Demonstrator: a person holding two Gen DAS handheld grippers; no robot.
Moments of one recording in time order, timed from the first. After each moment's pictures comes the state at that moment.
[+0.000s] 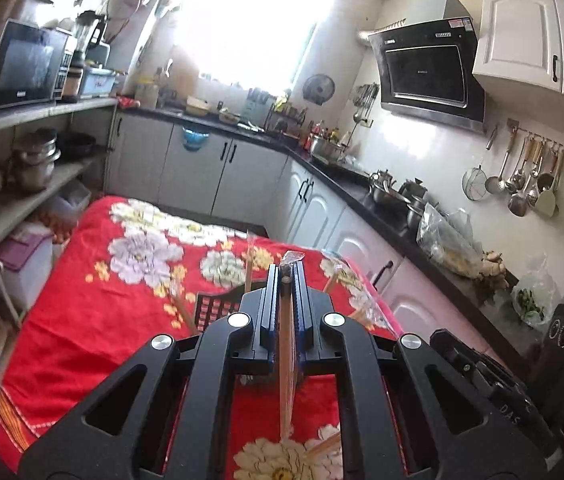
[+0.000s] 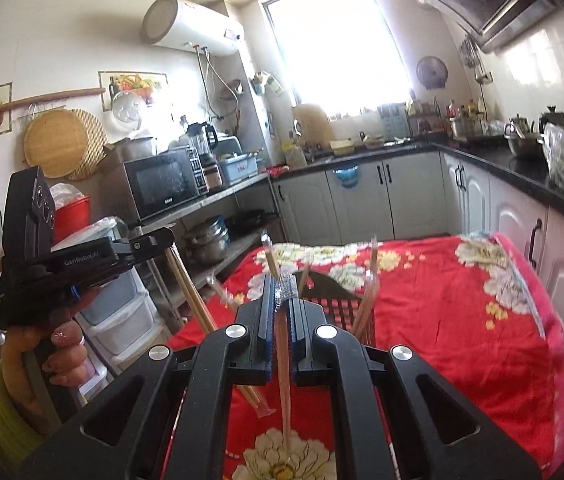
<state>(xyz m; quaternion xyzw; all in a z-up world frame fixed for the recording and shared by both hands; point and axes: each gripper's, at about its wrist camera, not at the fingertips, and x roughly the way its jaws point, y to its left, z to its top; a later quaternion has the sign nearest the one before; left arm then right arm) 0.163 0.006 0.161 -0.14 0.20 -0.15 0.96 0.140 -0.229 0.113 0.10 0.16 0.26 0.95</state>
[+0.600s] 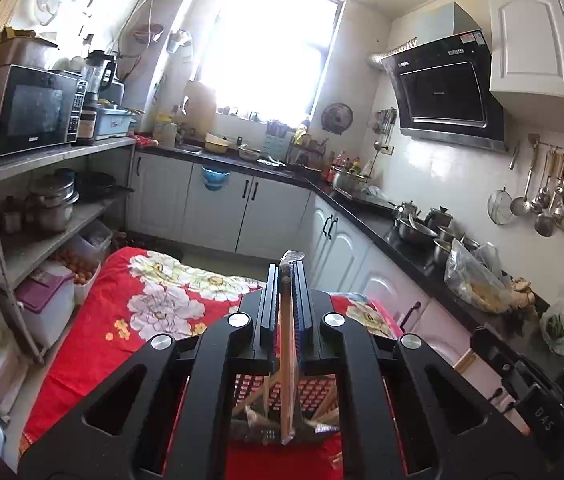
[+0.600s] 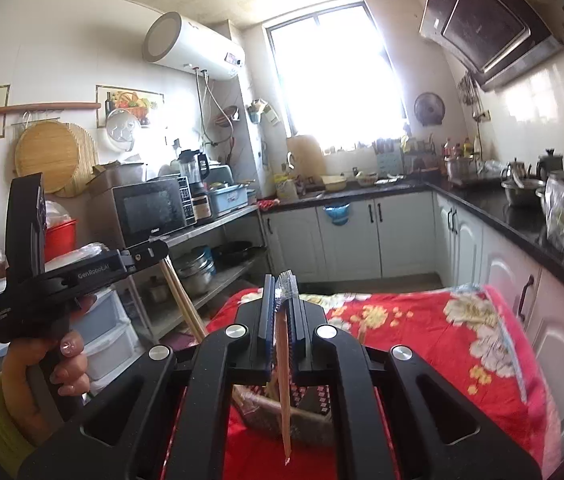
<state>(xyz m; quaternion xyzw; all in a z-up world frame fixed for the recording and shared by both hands) 0.204 0.003 0.205 -0.12 0.15 -0.09 0.98 0.175 -0.224 0.165 0.08 0.11 0.23 0.96</state>
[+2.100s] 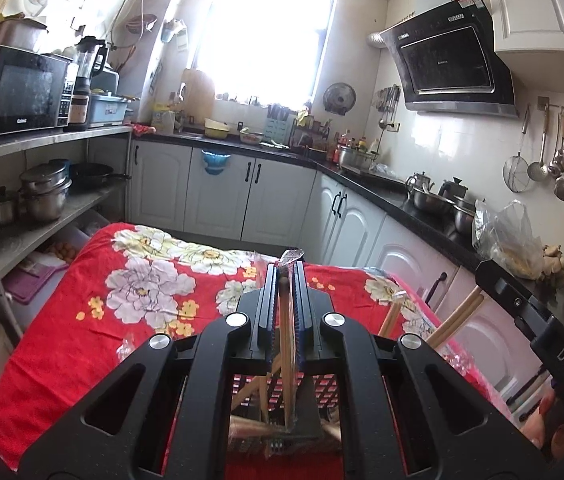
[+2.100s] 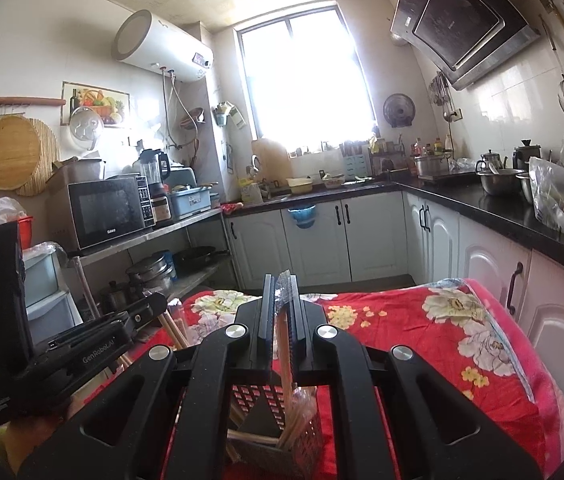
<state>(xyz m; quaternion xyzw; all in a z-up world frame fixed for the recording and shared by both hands) 0.248 -0.032 0.114 -0.09 0.16 -0.09 0.98 0.235 -0.232 0.092 0.08 0.10 0.17 0.98</state>
